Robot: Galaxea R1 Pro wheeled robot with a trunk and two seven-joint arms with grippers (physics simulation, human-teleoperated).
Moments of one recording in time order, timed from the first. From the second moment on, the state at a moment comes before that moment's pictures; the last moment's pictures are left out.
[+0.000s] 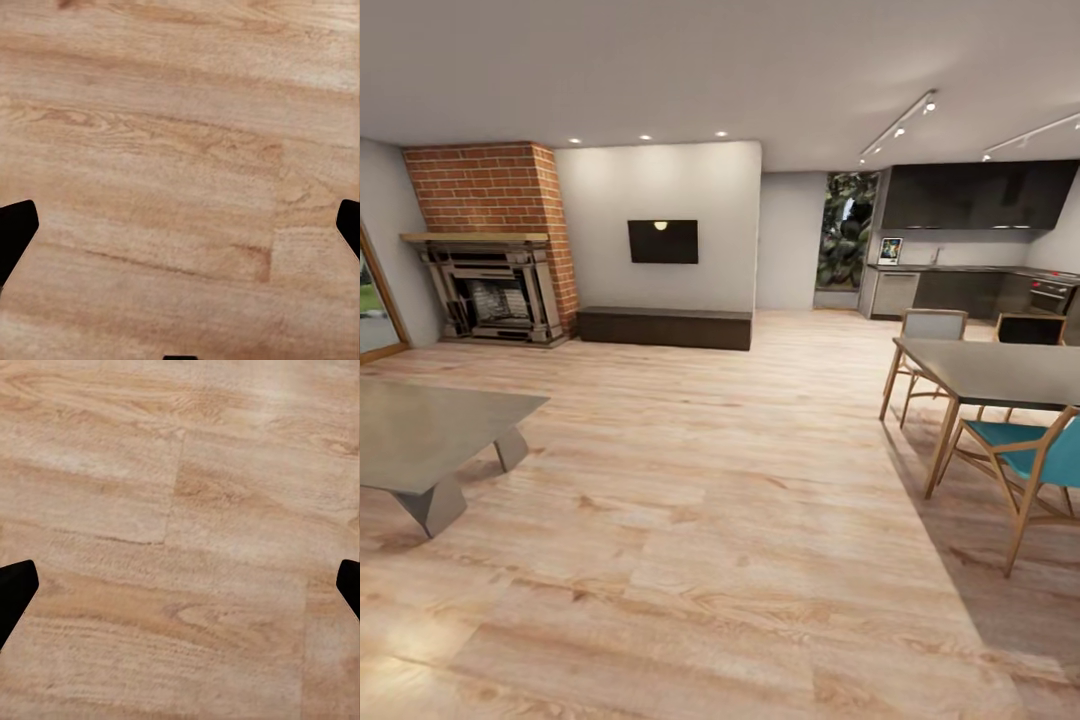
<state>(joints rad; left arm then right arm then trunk) 0.04 0.02 0.02 -0.62 0.00 -0.16 0.00 -0.12 -0.05 0.00 -0.46 0.01 -0.17 0.00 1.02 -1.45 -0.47</state>
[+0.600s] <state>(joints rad) 0.04 0.02 0.02 -0.62 0.00 -0.16 0.00 -0.12 -0.06 0.00 -0.42 0.01 -0.17 0.00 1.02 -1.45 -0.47</state>
